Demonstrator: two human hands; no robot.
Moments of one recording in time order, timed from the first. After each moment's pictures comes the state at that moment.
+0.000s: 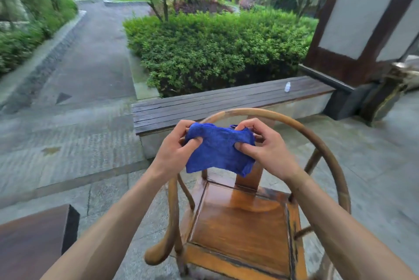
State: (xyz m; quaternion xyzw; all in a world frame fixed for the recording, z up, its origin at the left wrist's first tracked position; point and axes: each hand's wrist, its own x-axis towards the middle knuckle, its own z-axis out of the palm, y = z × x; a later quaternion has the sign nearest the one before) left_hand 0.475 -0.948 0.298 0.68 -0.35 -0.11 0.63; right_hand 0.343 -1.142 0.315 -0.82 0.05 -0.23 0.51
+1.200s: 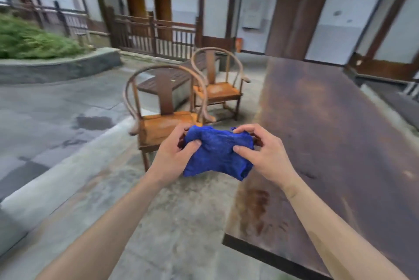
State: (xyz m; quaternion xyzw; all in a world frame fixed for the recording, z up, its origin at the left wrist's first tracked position) left_hand -0.409 -0.611 0.328 0.58 0.49 0.56 0.33; right_hand -0.185 -0.578 0.349 -0.40 -0.75 0.30 0.44
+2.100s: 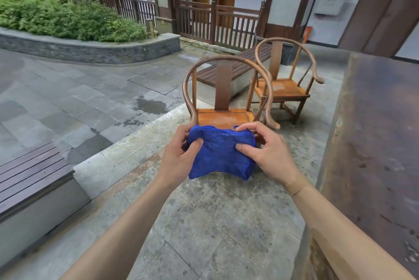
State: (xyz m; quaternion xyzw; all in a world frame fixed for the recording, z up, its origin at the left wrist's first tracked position) left_hand -0.604 -0.536 0.284 0.45 0.58 0.62 0.27; right_hand -0.406 -0.434 0.309 -0.29 -0.79 0.40 0.37
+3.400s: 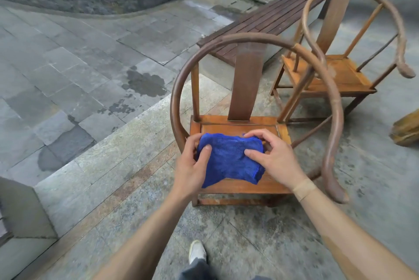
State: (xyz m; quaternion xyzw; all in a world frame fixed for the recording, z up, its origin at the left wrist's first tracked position) left_hand -0.872 0.045 0.132 0.33 0.68 0.59 0.30; right_hand -0.697 0.163 0.170 -0.38 -0.76 0.47 0.24
